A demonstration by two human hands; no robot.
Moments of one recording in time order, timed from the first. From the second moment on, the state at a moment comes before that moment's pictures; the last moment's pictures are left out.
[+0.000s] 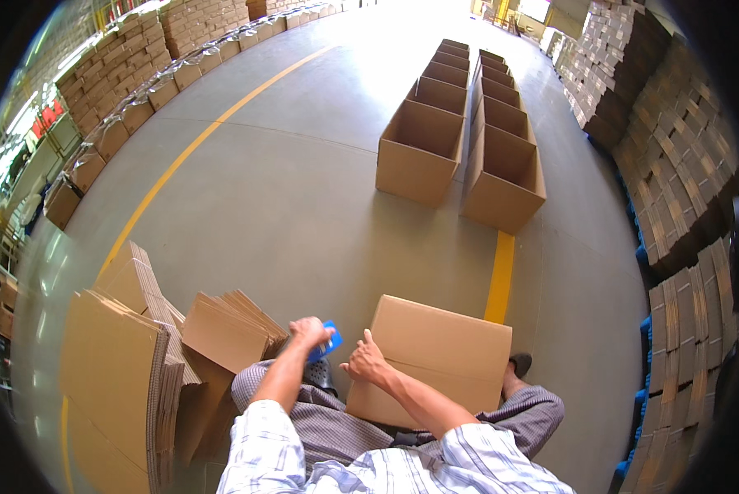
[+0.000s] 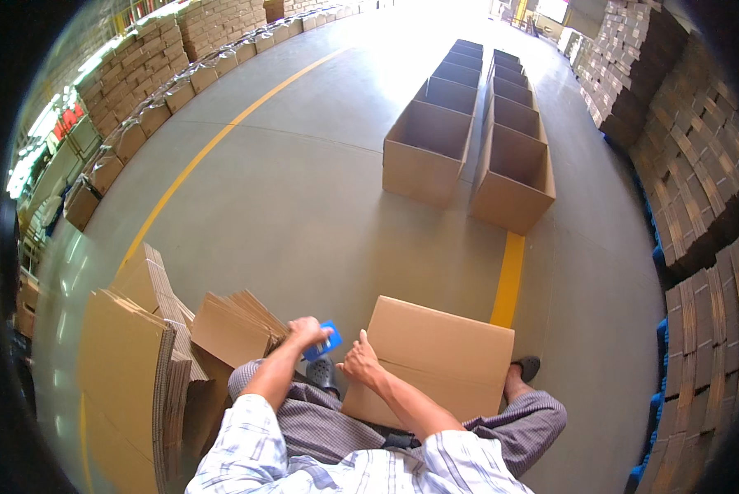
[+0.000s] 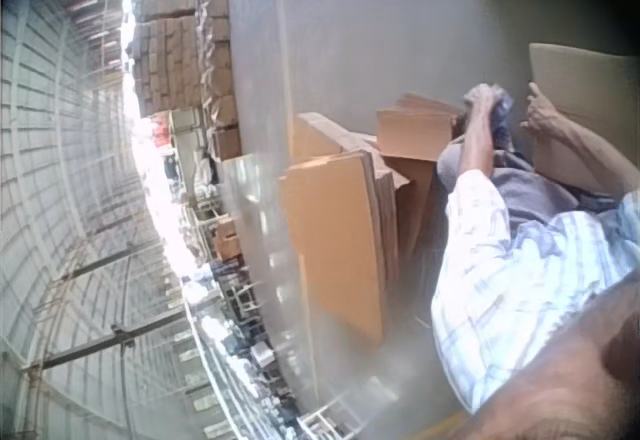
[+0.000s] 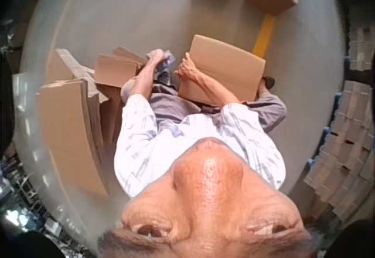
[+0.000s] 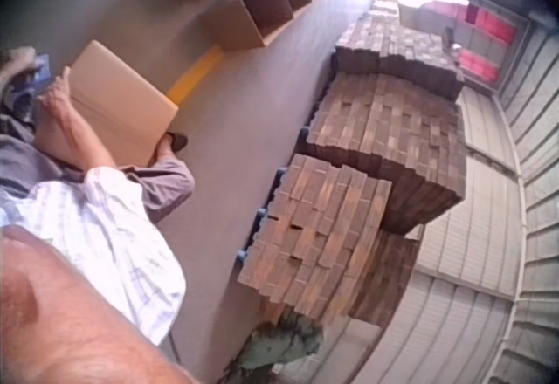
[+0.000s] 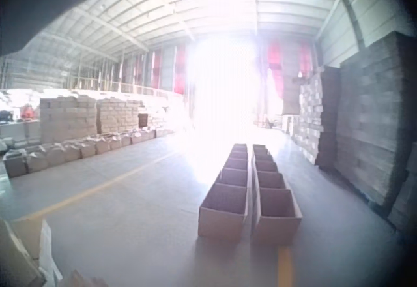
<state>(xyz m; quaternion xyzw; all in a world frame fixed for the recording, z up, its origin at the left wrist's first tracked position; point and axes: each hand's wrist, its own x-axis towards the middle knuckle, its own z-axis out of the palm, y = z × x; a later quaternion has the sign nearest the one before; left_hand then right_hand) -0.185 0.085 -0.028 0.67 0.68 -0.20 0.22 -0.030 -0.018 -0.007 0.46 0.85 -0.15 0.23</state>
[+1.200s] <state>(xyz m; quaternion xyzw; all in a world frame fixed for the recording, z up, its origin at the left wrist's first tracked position) -0.148 0.038 0.085 0.47 0.57 0.42 0.53 0.169 -0.079 -0.052 0.72 0.62 0.10 -0.30</state>
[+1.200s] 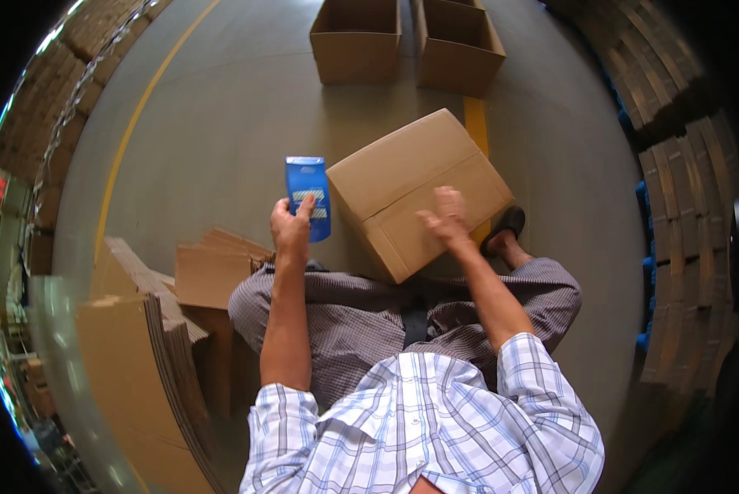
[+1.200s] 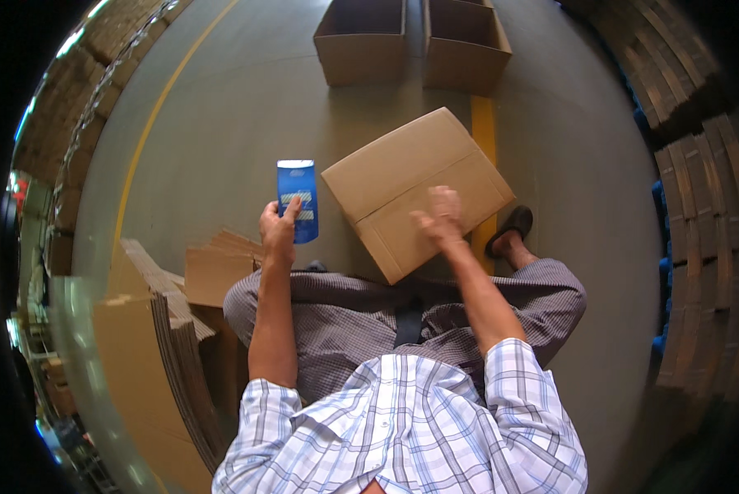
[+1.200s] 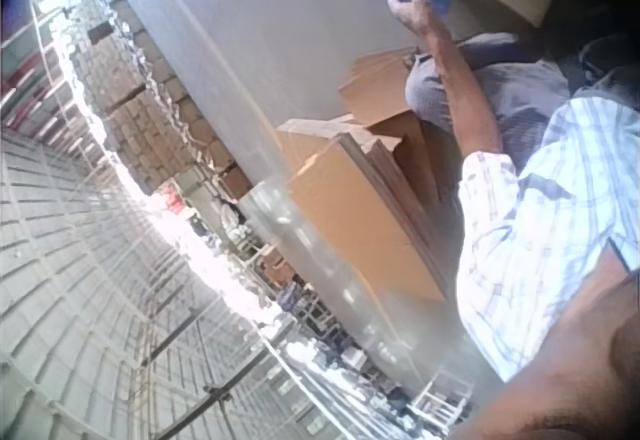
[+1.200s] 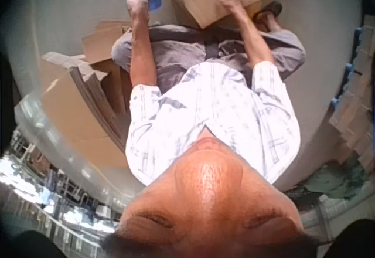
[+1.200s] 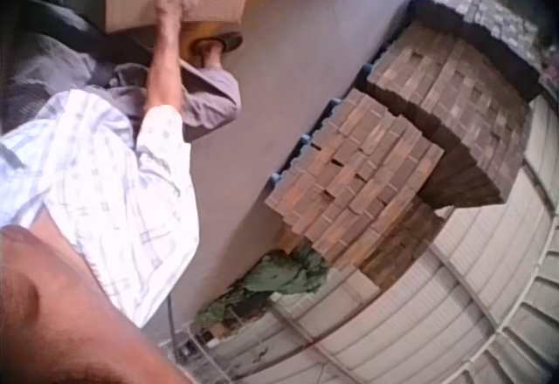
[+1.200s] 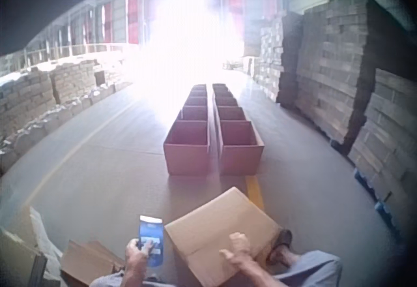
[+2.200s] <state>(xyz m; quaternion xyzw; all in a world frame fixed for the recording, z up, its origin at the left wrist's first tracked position) -0.078 -0.036 0.092 0.92 0.24 0.18 0.24 0.188 -0.206 -0.021 0.61 0.77 0.06 -0.15</state>
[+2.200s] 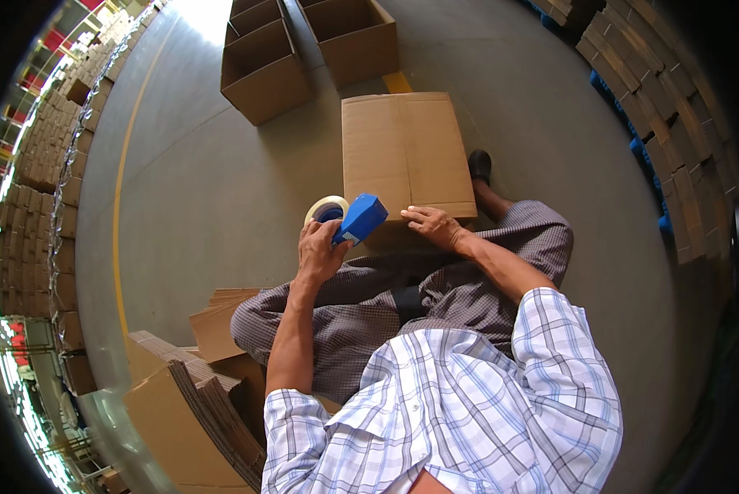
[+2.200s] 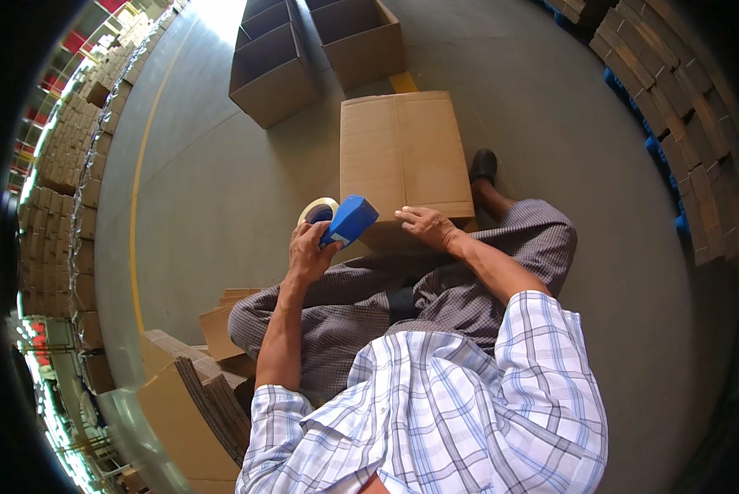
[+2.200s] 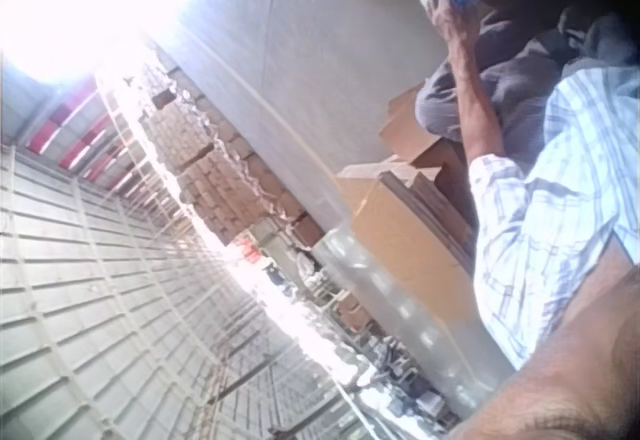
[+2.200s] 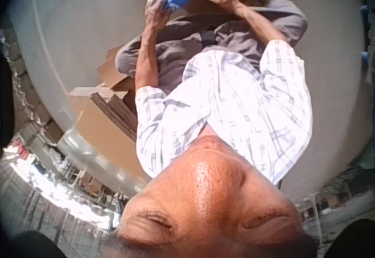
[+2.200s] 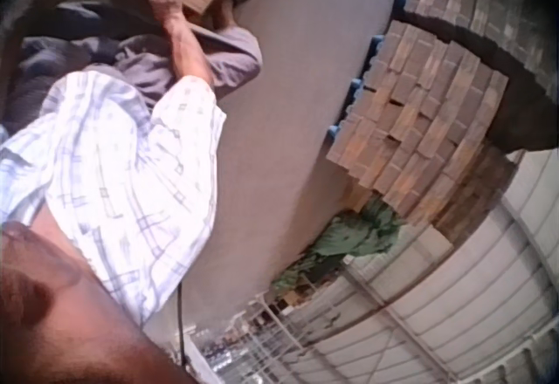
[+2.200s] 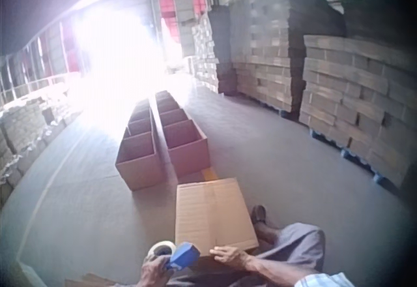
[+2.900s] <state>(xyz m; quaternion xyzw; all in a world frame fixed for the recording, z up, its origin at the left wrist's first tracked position) 0.055 -0.022 0.037 0.96 0.10 0.16 0.19 0.268 -0.246 -0.096 0.81 0.14 -0.09 -0.56</state>
